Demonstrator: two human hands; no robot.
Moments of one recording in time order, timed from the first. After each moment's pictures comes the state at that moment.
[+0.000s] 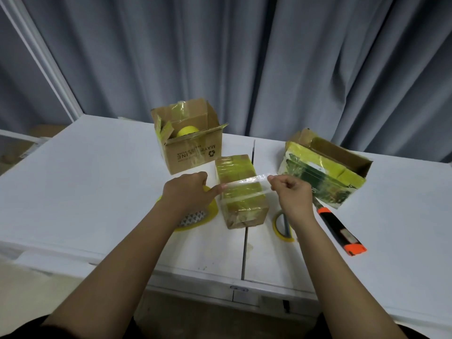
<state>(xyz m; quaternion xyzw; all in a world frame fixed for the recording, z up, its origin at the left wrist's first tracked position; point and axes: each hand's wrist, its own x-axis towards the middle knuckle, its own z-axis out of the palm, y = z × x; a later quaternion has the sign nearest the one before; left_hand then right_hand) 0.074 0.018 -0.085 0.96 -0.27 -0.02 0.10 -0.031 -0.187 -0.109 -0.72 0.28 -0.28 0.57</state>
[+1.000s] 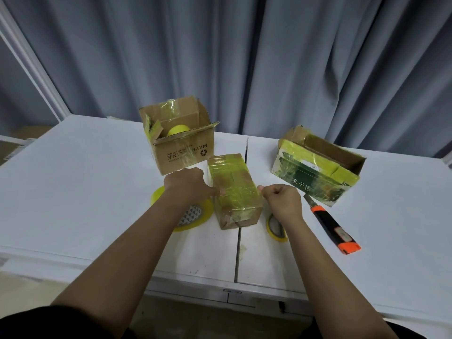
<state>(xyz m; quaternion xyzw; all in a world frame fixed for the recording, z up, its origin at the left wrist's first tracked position) 0.093 -0.014 -0.087 0.97 -0.22 -0.09 0.03 -0.024 -0.198 -0.133 -0.80 0.37 -0.14 0.44</state>
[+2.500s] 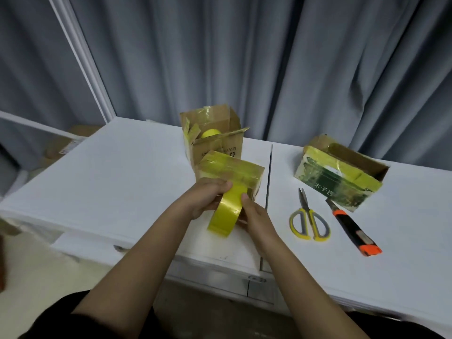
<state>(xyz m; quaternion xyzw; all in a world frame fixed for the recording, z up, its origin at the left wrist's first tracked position) 0.051 0.050 -0.072 0.68 -0.10 -0.36 0.63 -0.047 -0.067 -0.119 -0.69 0.20 -0.04 0.69</state>
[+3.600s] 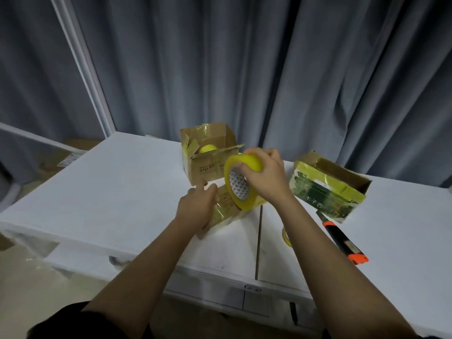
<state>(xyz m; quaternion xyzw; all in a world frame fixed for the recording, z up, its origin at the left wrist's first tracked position) 0.049 0.059 -0.088 0.96 -0.27 0.03 0.10 -0.004 -0.109 -0.021 -0.90 0.14 -0.22 0.35</state>
